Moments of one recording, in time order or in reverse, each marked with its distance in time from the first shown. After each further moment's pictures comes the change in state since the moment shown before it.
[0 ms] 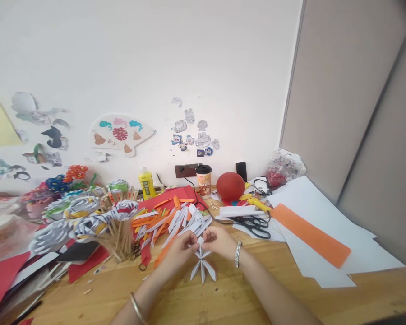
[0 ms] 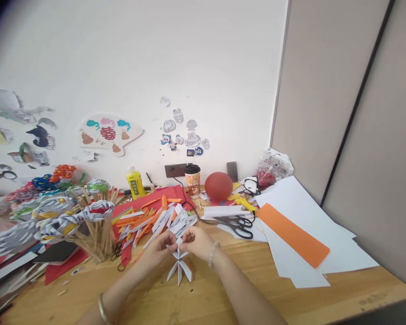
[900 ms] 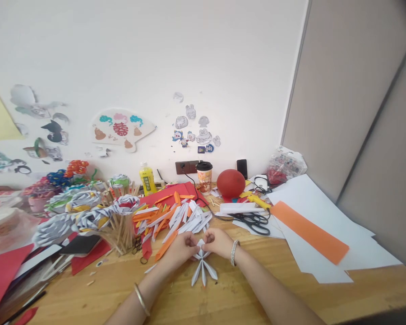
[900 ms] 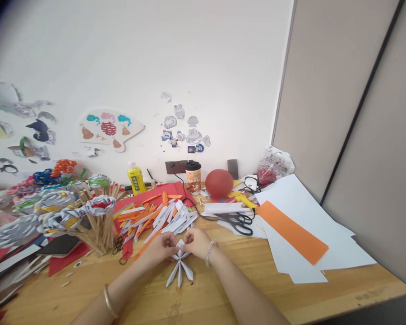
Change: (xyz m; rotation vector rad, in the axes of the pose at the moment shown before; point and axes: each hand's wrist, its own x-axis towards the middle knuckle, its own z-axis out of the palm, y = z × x) left_hand 0.001 -0.003 0.007 -0.101 -0.049 -0.333; right_hand 0.001 0.010 0.007 -0.164 0.027 0.153
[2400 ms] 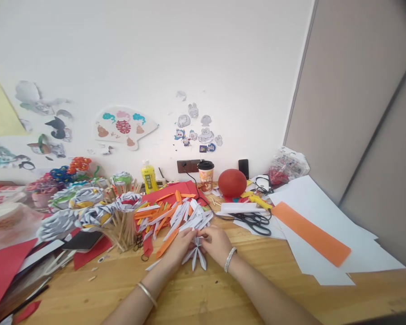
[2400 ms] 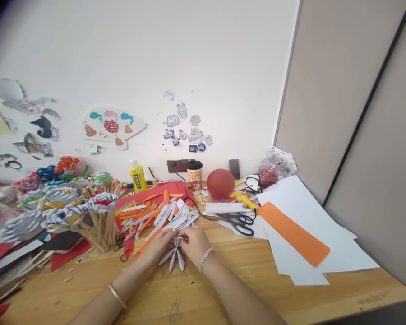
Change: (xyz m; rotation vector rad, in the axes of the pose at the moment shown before) left_hand -0.001 0.002 0.008 -0.256 0.039 0.044; right_hand -0.011 -0.012 0.014 -0.442 0.272 -0.404
